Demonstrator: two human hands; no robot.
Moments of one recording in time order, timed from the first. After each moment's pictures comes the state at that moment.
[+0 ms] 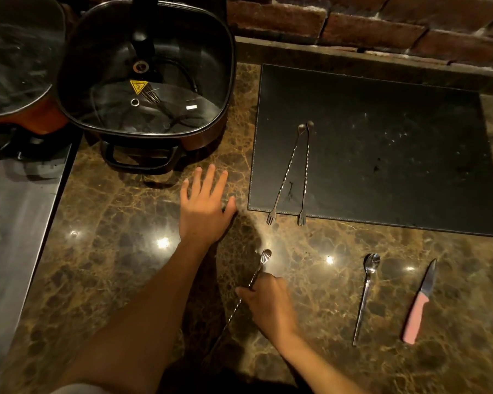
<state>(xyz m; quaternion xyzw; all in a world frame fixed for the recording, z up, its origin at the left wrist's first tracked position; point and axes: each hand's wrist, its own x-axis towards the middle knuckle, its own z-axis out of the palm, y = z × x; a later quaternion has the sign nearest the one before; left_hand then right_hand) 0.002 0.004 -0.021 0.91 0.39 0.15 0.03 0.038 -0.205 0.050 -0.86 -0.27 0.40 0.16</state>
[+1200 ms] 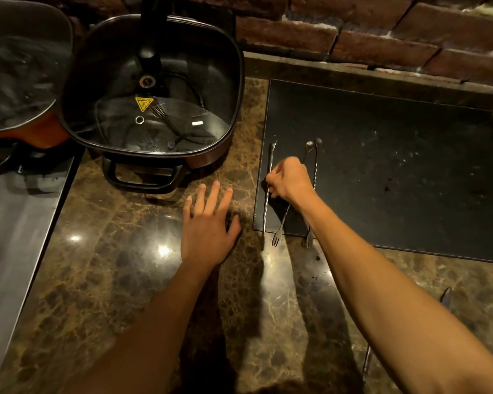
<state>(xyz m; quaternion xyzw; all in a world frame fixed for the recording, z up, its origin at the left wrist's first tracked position) 0.004 0.006 -0.003 0.90 0.42 0.03 0.11 0.214 -0.015 0.066 -0.85 -0.20 0.37 0.32</state>
